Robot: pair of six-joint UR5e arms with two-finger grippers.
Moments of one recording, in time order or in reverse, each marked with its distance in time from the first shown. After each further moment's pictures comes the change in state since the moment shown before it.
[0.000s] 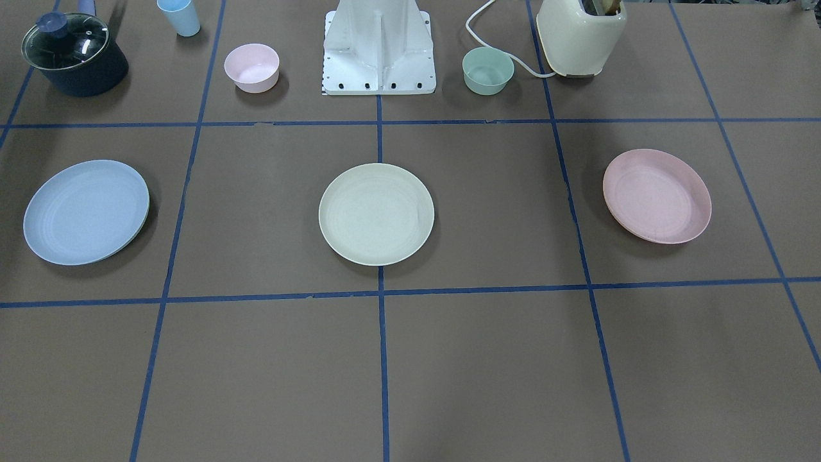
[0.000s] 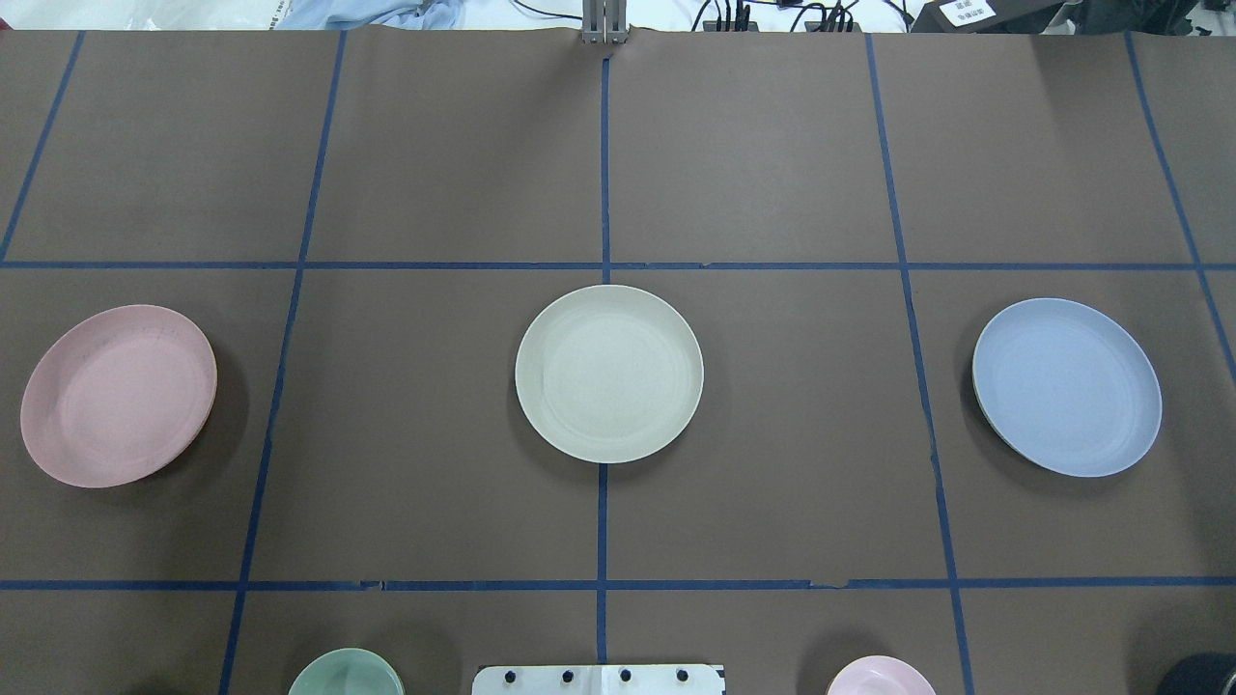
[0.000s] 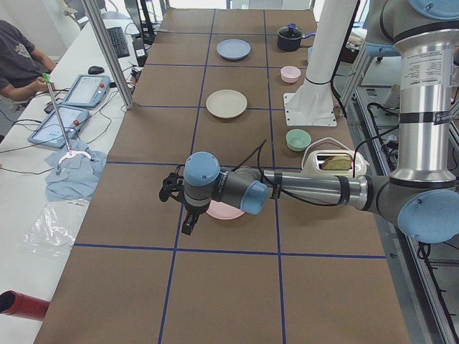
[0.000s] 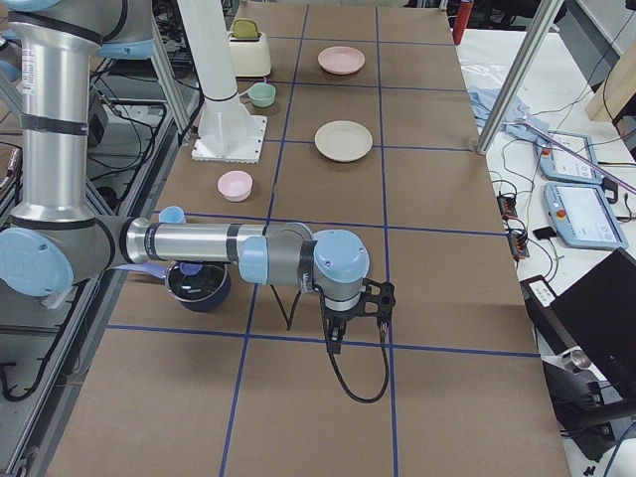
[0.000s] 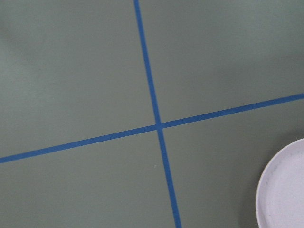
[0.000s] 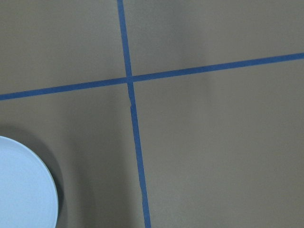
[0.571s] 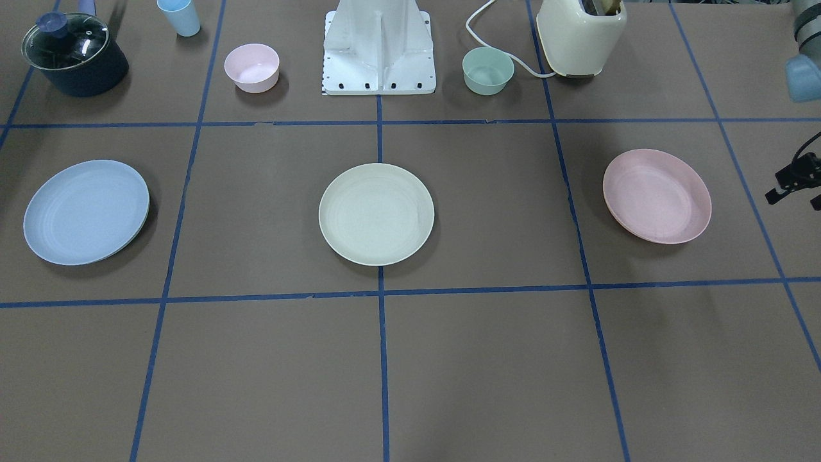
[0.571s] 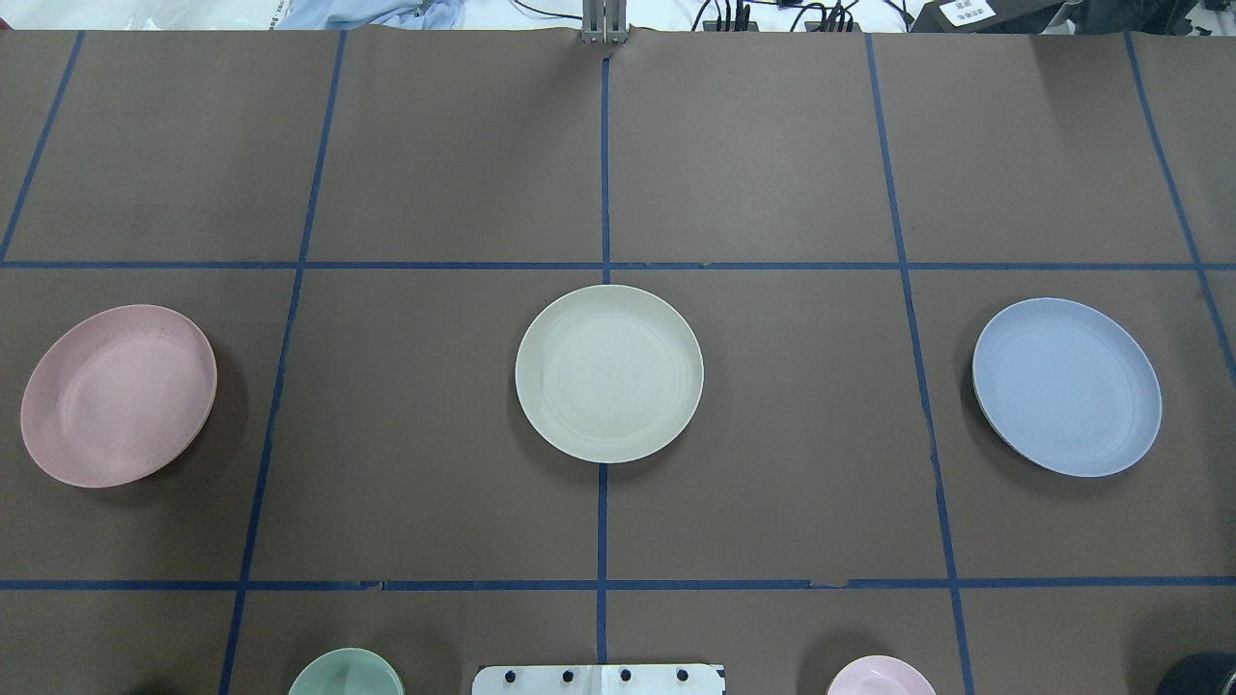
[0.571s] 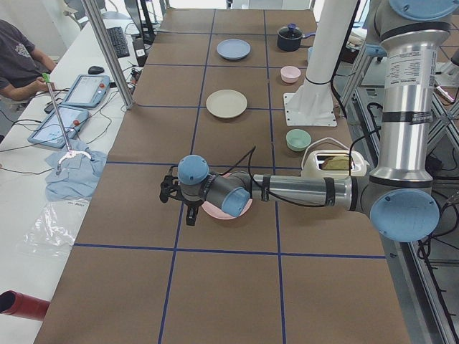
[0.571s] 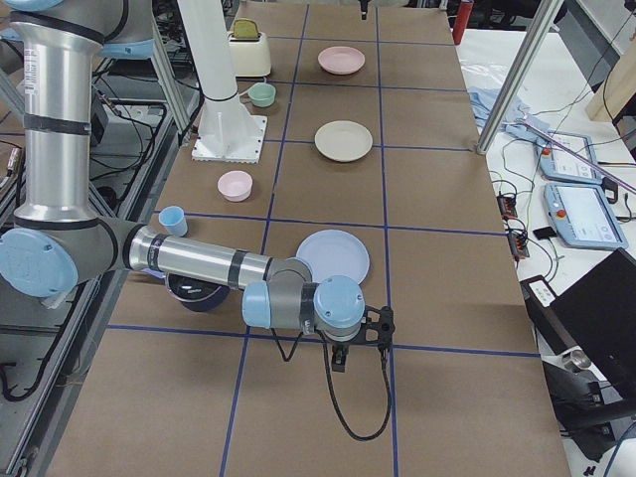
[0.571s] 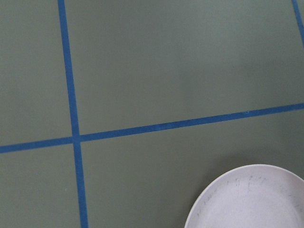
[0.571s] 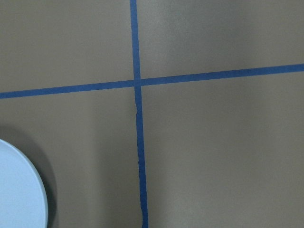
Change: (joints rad) left arm 0.203 -0.023 0.115 -0.254 0.036 -0.527; right arm -0.022 0.008 -0.207 0.269 0.101 0.003
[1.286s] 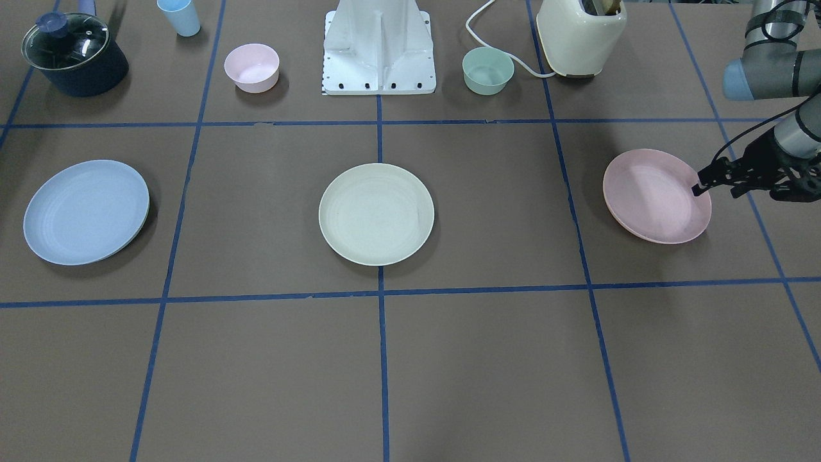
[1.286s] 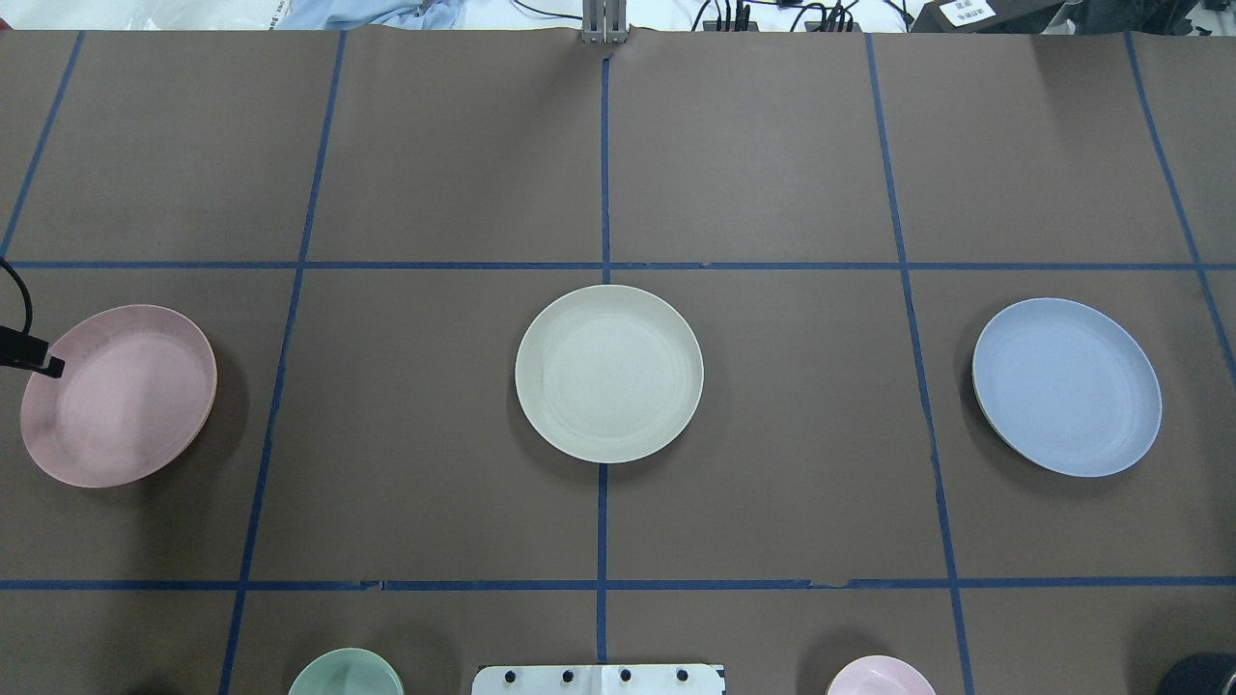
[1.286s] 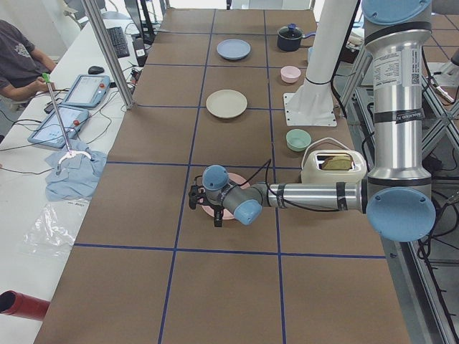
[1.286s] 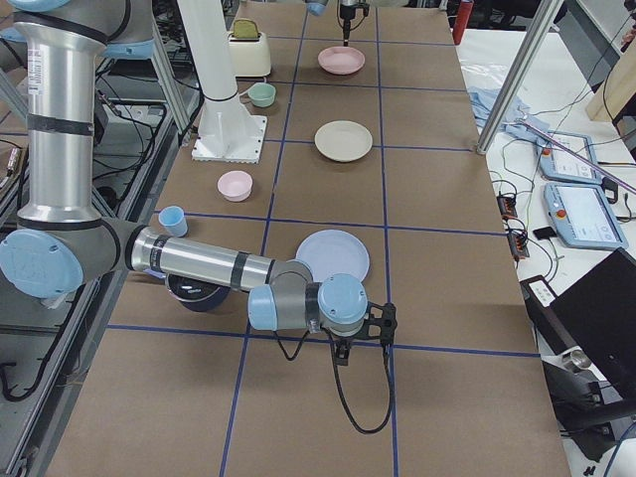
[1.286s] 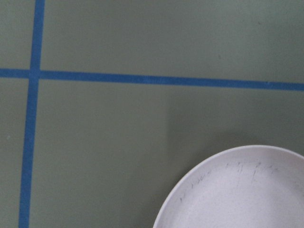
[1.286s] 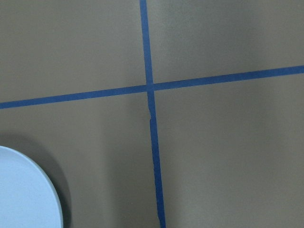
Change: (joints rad) left arm 0.222 0.071 0.035 -0.144 0.040 -0.176; right arm -0.033 0.004 0.006 0.043 0.020 0.101
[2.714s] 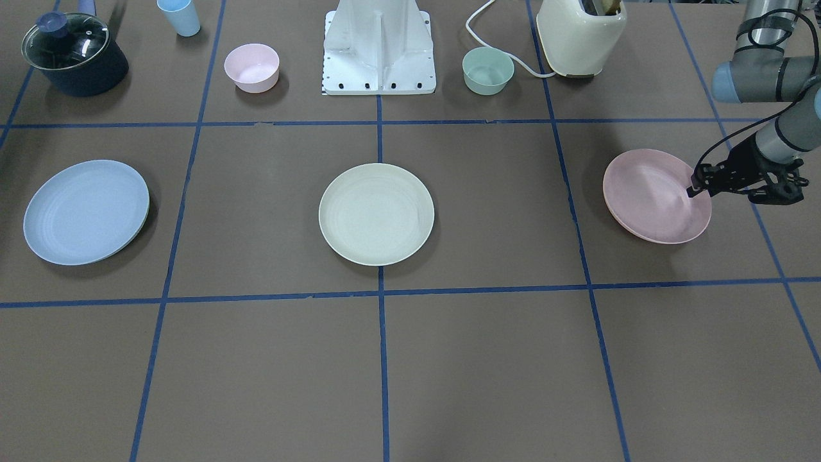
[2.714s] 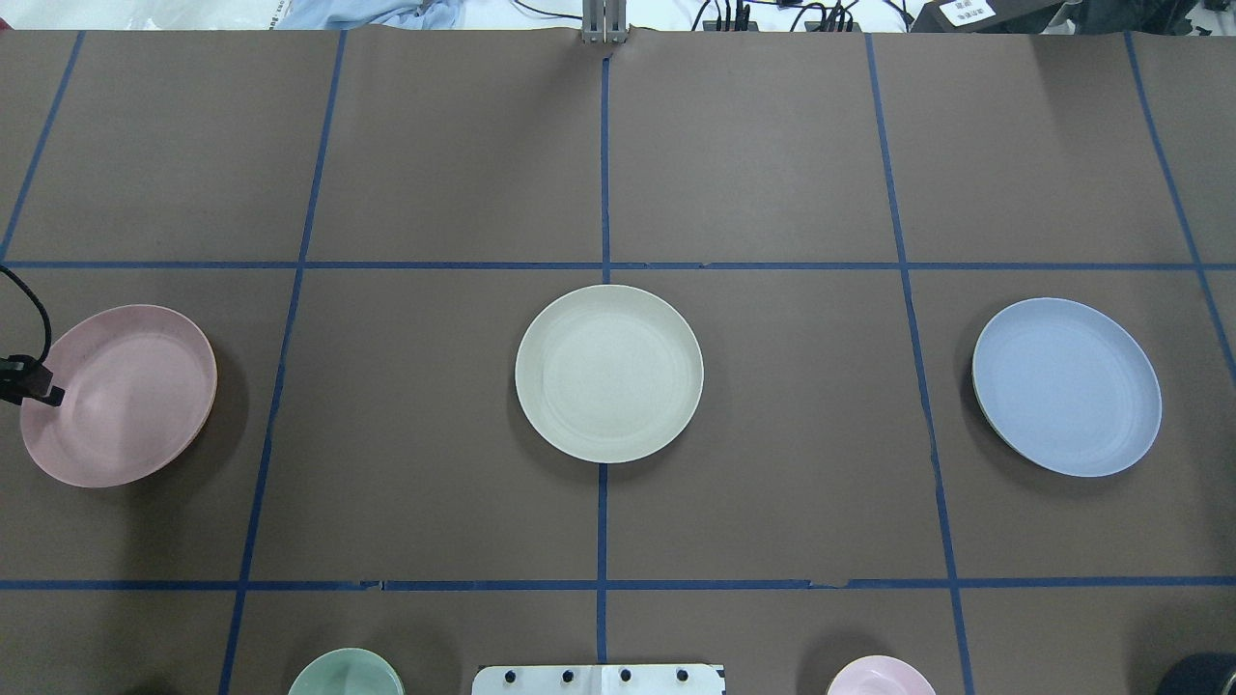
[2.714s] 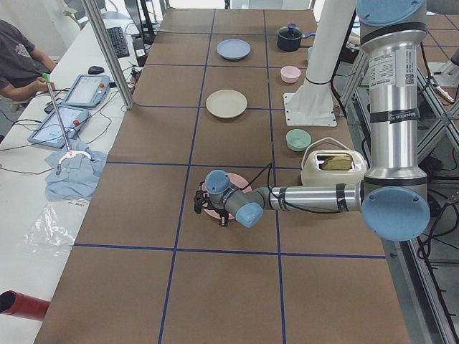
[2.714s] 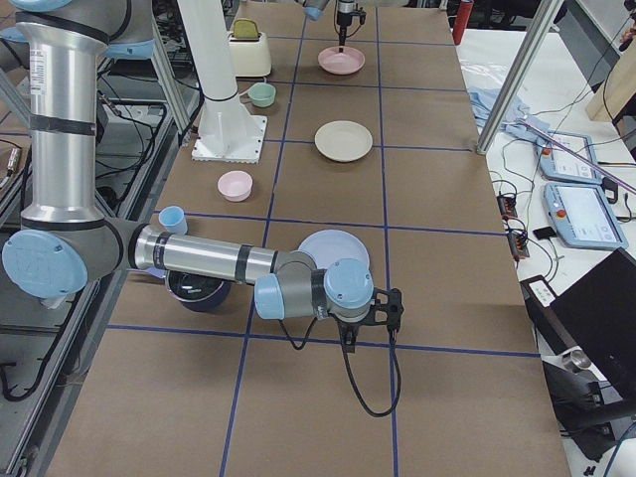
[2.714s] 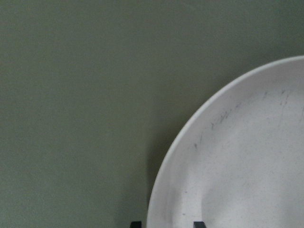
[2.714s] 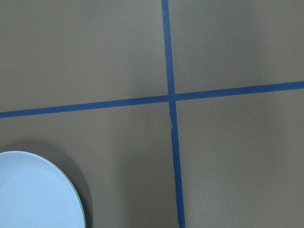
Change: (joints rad) left arm 0.039 0.004 0.032 0.001 0.019 0.000; right arm -0.011 0.011 0.035 -0.004 0.007 0.027
